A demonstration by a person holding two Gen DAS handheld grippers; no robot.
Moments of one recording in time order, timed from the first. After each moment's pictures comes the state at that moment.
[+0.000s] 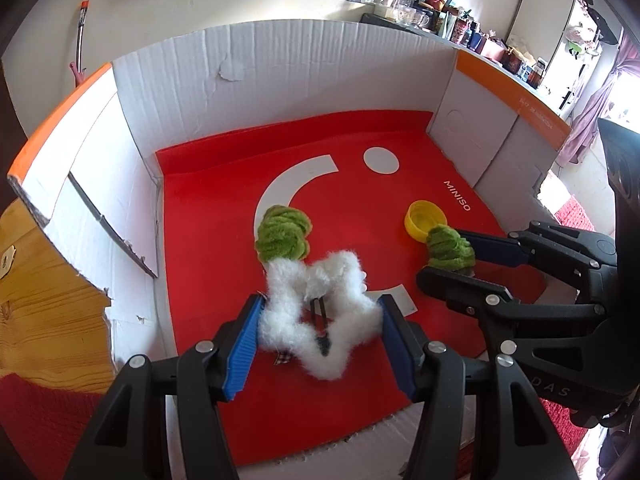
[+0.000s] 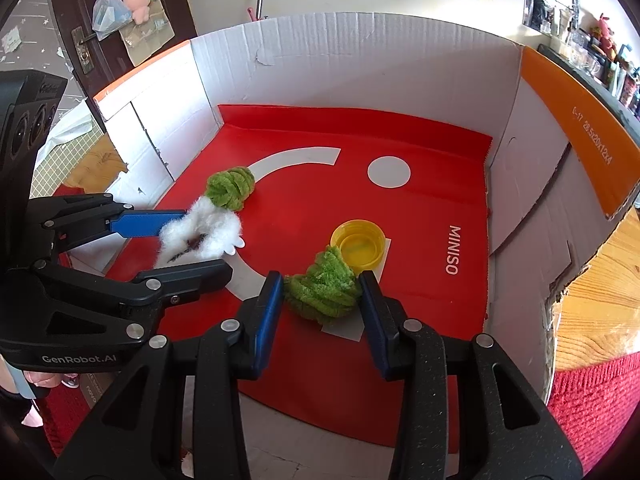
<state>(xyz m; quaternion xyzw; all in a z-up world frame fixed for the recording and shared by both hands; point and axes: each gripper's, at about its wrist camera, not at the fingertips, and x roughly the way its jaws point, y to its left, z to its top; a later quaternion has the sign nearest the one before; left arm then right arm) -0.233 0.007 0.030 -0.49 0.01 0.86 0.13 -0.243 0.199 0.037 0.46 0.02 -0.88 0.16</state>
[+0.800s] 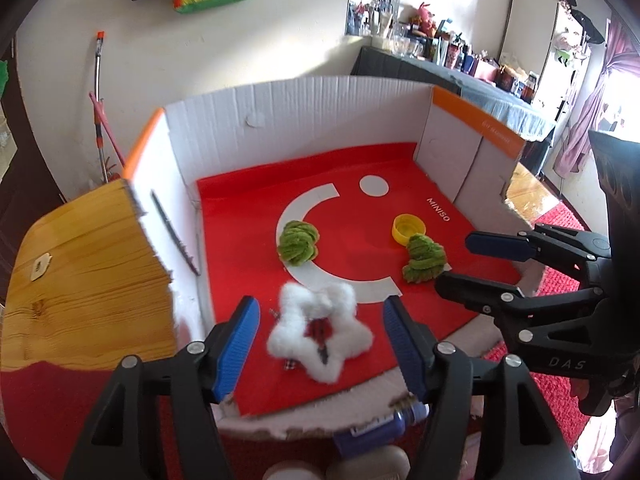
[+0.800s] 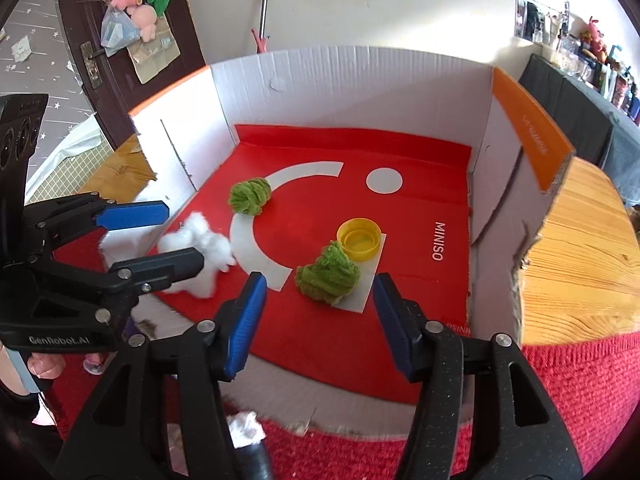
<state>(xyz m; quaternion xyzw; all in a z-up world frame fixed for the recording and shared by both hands) -0.185 -0.003 0.065 -0.43 0.02 0.90 0.11 -0.210 0.202 0.058 0.42 0.01 -0.89 0.16</state>
